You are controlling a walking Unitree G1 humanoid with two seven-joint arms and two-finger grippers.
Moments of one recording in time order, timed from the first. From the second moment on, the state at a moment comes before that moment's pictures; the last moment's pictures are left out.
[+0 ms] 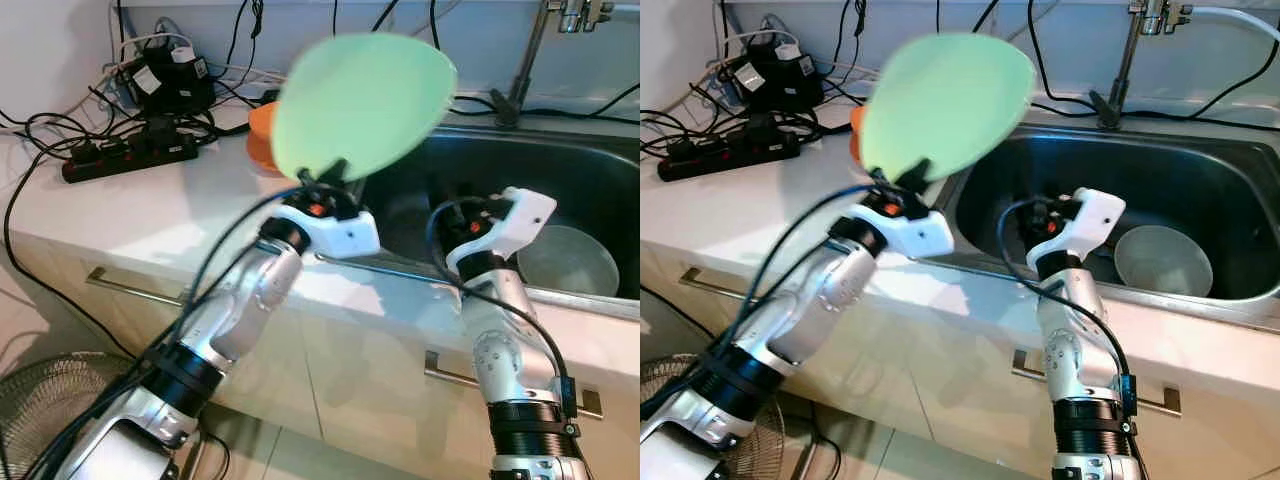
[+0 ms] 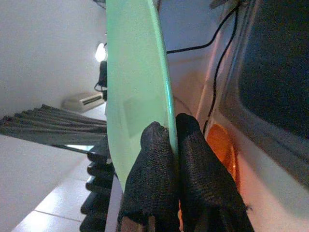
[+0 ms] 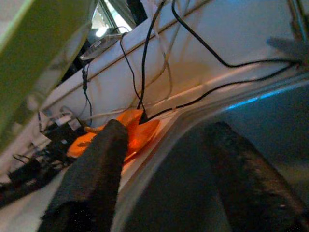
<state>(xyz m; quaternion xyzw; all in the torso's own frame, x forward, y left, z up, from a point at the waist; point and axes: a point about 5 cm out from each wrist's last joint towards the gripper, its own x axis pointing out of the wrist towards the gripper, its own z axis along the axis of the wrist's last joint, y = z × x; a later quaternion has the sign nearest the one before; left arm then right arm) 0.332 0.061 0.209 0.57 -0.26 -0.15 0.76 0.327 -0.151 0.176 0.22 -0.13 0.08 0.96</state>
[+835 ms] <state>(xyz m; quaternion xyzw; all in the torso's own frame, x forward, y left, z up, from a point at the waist) 0.334 0.058 0.198 0.57 -0.26 -0.17 0.76 0.306 -0.137 0.211 0.39 -0.18 0.24 0.87</state>
